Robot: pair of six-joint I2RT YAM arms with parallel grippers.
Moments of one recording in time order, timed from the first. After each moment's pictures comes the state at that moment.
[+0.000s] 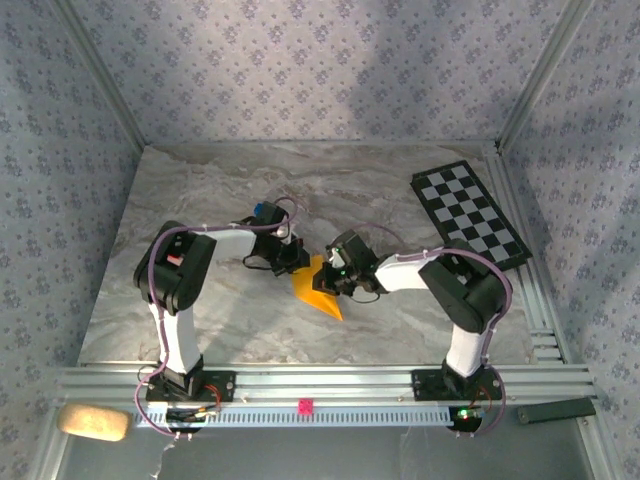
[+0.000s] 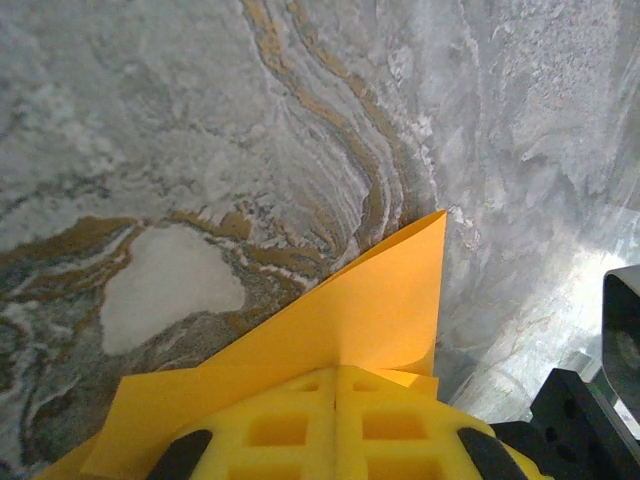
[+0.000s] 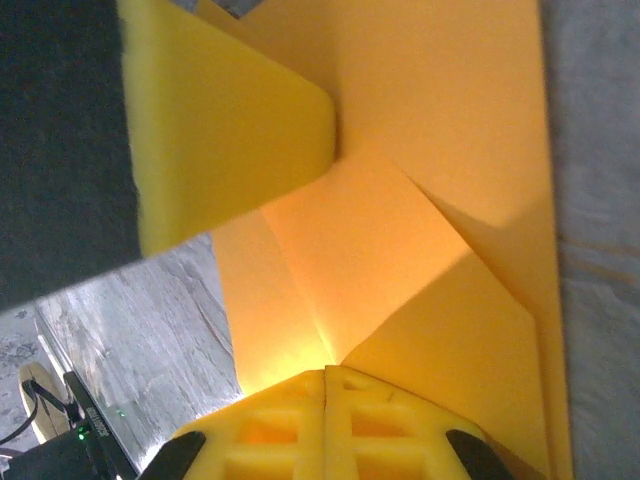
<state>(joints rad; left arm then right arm) -0.49 1.91 1.02 -0.25 0.62 -0.70 0.74 1.79 0.79 0.14 -0.47 0.89</state>
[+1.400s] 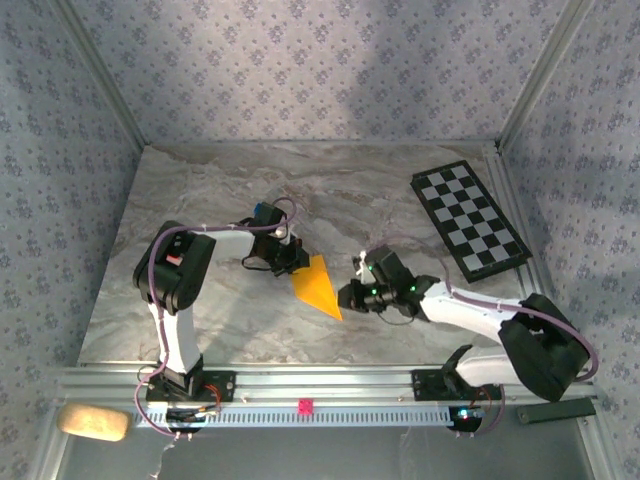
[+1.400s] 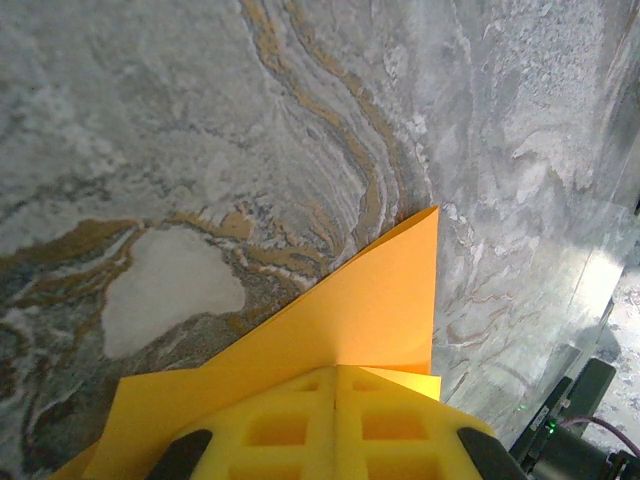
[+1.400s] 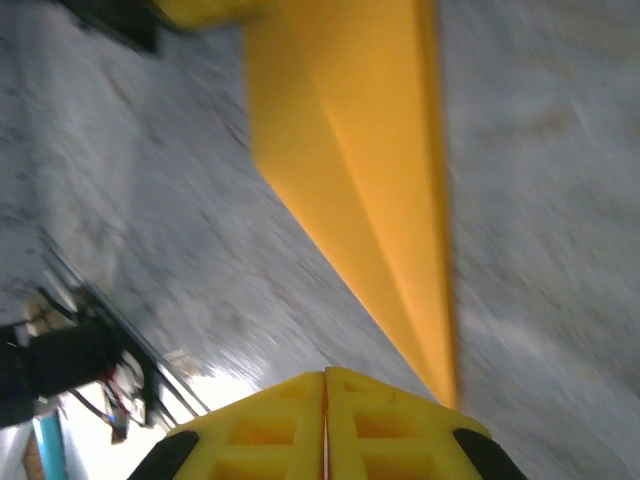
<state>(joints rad) -0.48 1.91 1.00 -0.23 0.64 -0.70 0.73 1.31 0.56 -0.06 -0.43 0.85</state>
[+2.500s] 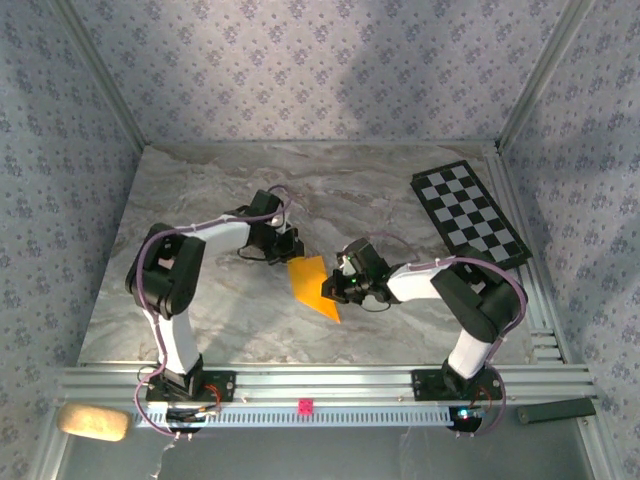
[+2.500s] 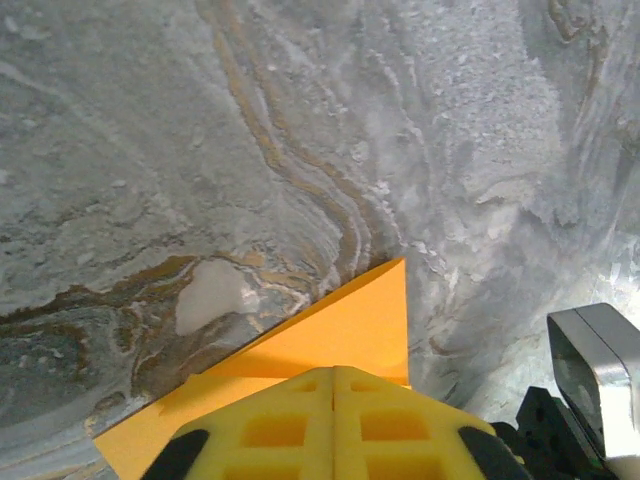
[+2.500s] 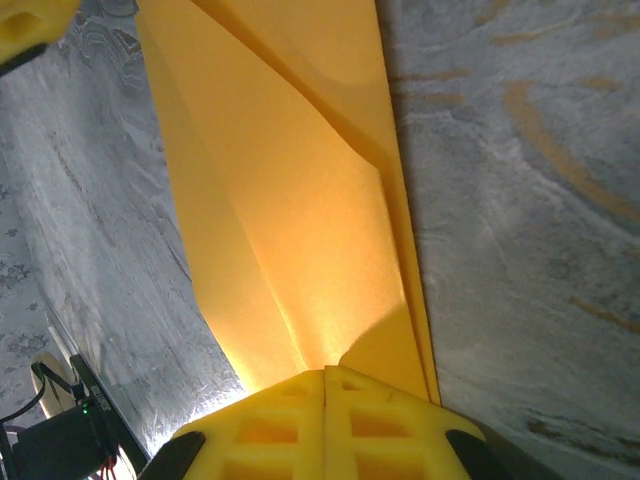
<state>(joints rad) -0.46 1.85 1.10 -0.38 0.55 -0.64 0.73 1.71 0.66 0.19 -0.48 0.93</state>
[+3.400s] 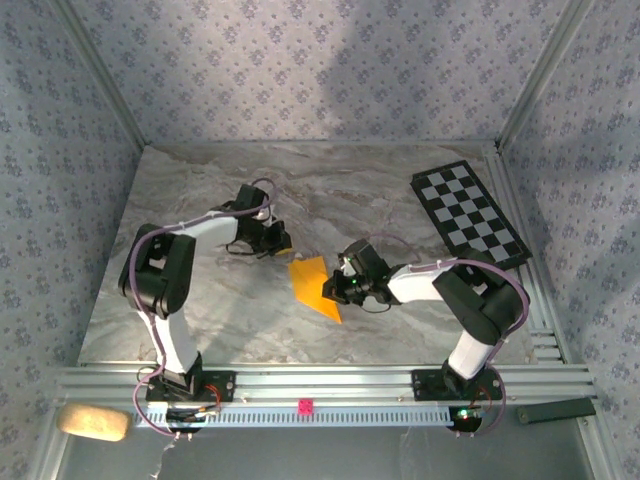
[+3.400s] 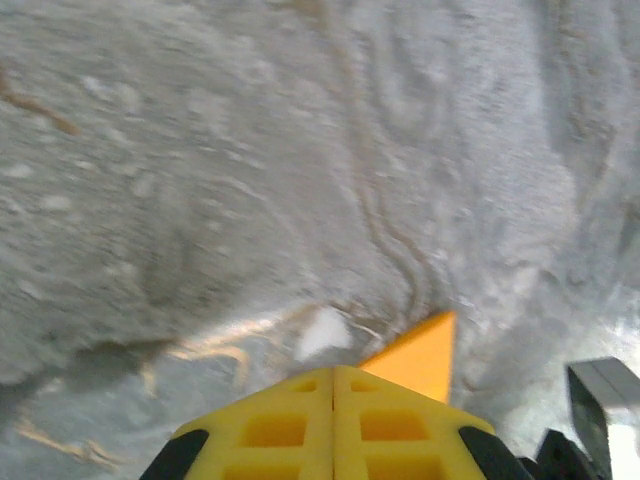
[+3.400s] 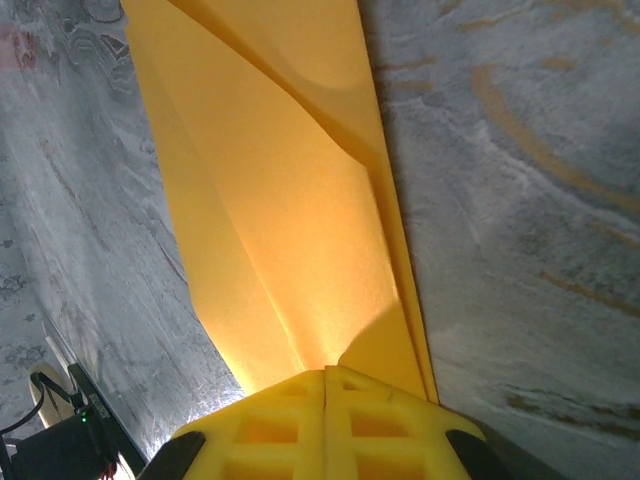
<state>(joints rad) -0.39 1.82 1.10 -0.40 0.52 -0.63 0.74 1.70 0.65 0.19 -0.45 0.96</state>
